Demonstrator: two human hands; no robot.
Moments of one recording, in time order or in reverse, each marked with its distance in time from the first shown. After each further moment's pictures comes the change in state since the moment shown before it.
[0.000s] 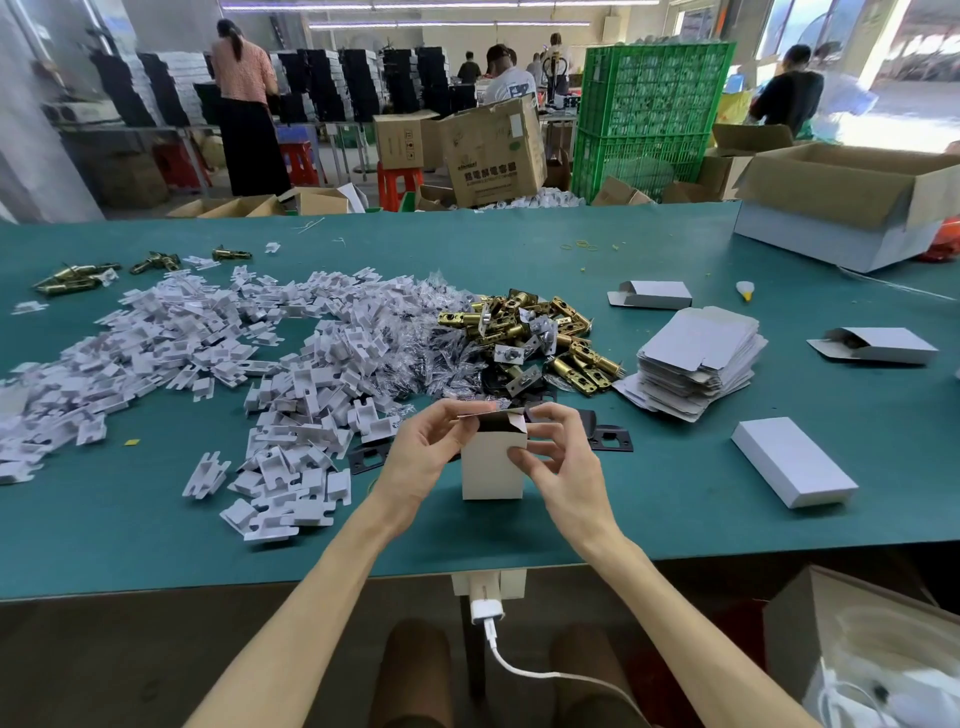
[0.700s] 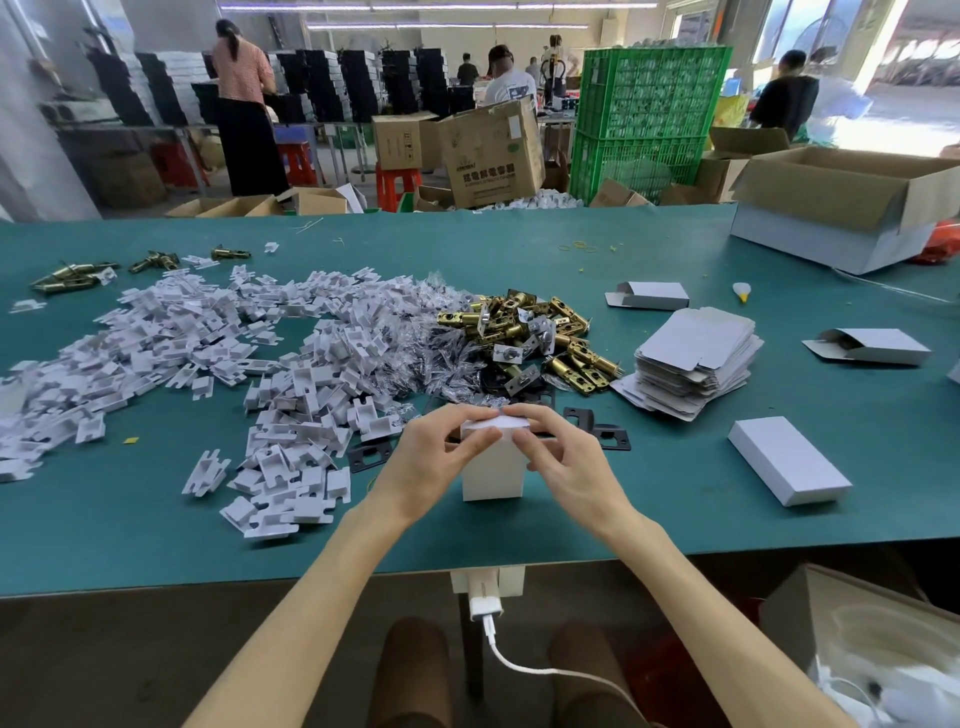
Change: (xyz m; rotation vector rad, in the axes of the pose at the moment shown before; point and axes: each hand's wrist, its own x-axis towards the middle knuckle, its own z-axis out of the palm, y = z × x) left_hand 0.002 -0.001 -0.004 0.514 -0.032 0.192; right_hand 0.008 -0.018 -0.016 -0.130 -0.193 -0.060
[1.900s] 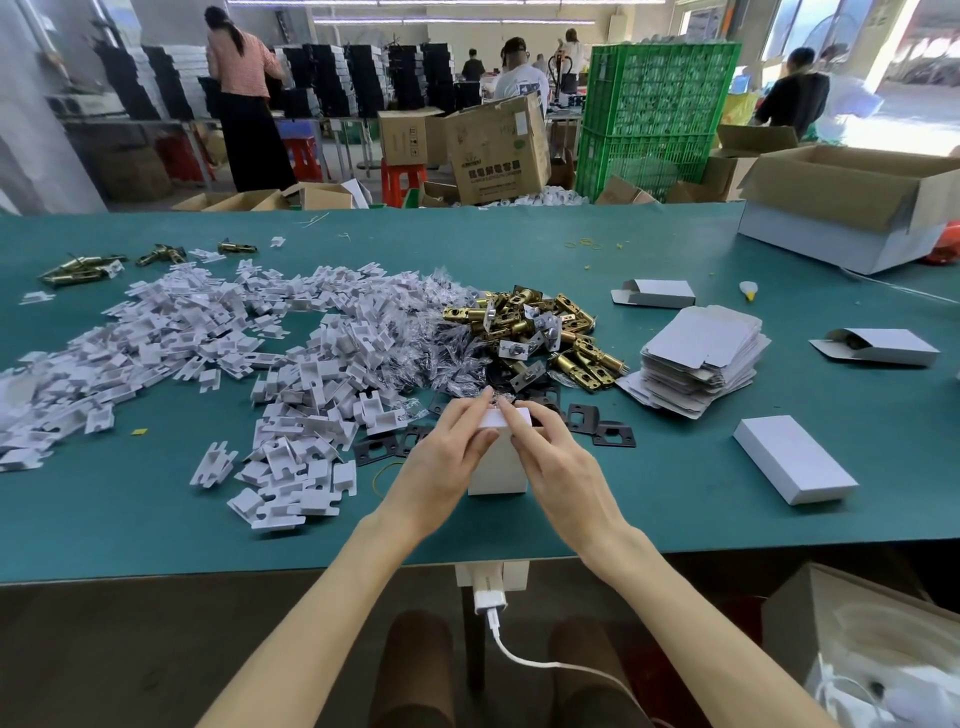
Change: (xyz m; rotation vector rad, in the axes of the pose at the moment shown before) left_hand -0.010 -0.010 0.012 0.236 -0.033 0.083; right_hand -0.010 0.003 0.022 -0.603 0.106 -0.321
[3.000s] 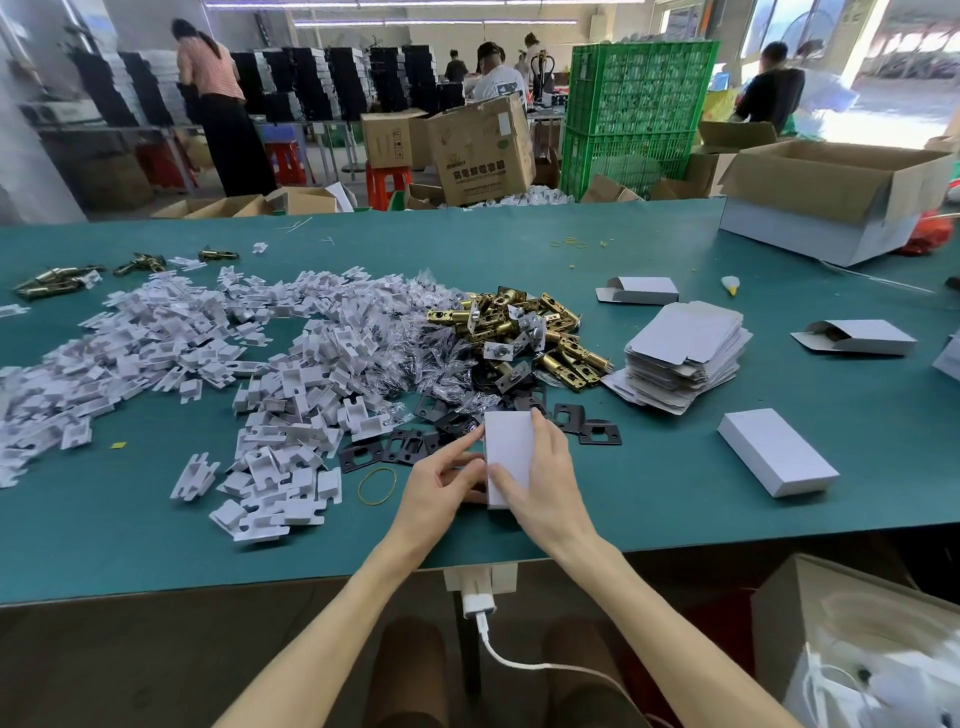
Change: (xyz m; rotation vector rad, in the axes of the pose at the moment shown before) left_hand -0.016 -0.008 0.034 -0.634 0.077 -0.424; right_hand -0.006 -0.001 0.016 0.258 -0.099 0.510
